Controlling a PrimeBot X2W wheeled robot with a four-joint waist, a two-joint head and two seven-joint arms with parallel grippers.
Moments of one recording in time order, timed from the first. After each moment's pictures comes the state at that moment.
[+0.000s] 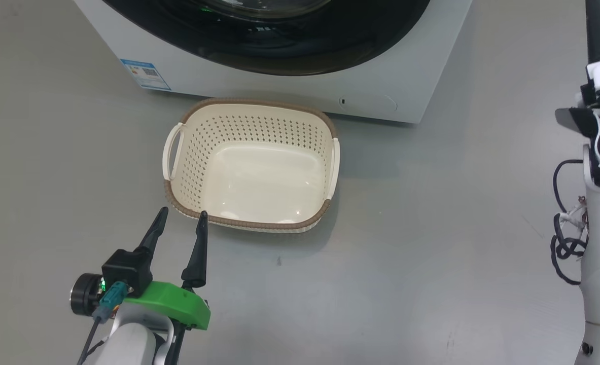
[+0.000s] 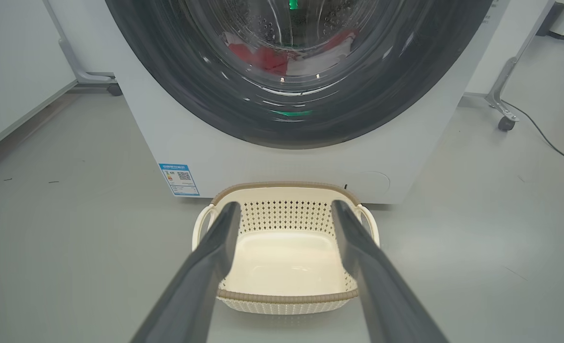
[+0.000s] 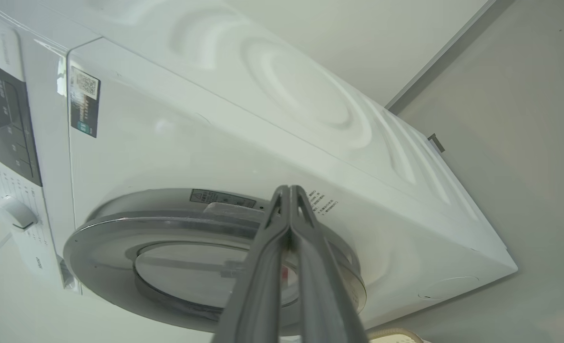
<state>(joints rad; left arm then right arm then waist) -0.20 0.04 -0.27 0.33 -0.34 -0.03 -0.25 -0.63 -0.13 -0.06 0.17 1.16 -0.07 0.14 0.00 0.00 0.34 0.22</state>
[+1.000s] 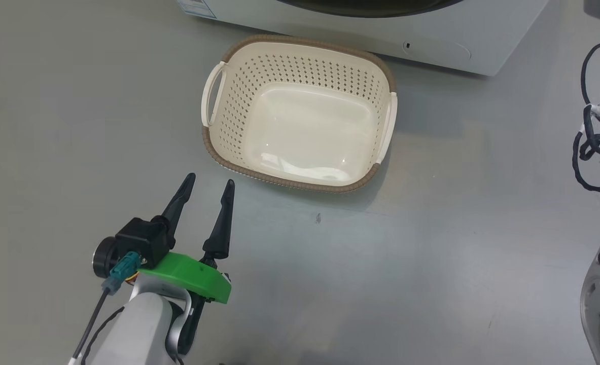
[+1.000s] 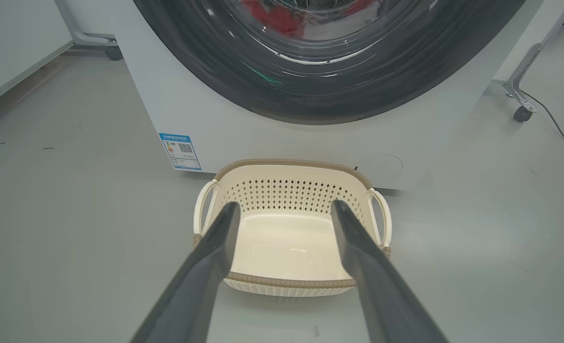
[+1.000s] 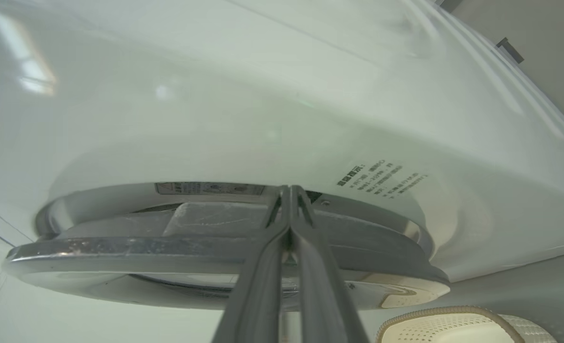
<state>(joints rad) -0.30 0.03 -0.35 0.31 -0.43 -0.05 -0.25 -0.99 -0.14 -0.05 0.37 1.20 -0.12 0.27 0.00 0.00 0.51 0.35</state>
